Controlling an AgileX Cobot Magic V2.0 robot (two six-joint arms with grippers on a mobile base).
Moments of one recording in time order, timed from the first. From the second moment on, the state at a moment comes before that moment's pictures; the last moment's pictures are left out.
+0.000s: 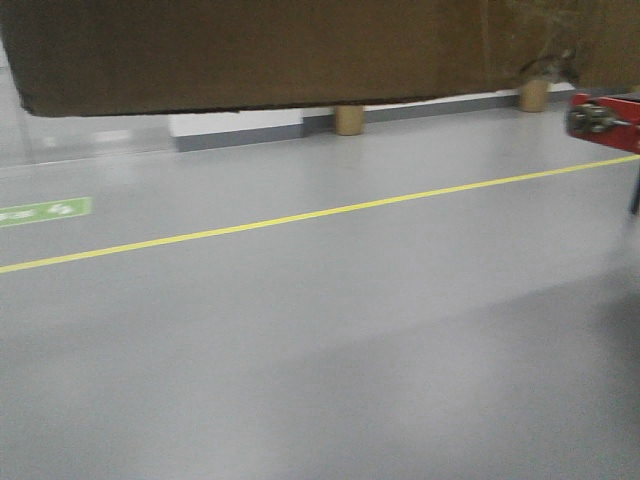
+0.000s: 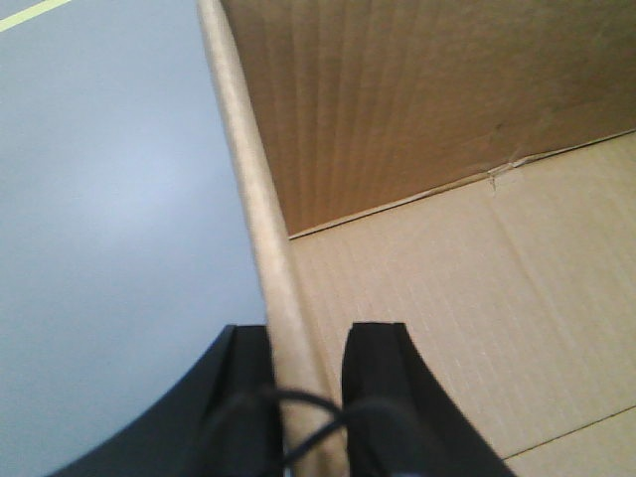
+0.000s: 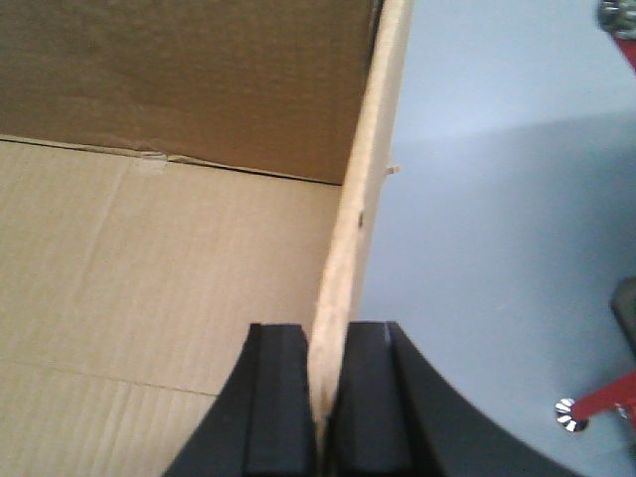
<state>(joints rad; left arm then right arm) -0.58 1.57 -2.02 0.30 1.26 -0.34 0.36 1.19 -1.68 -0.05 1.21 0.05</state>
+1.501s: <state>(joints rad) -0.60 1.57 -2.02 0.47 1.25 -0.34 0.36 1.19 -1.68 -0.02 1.16 0.05</state>
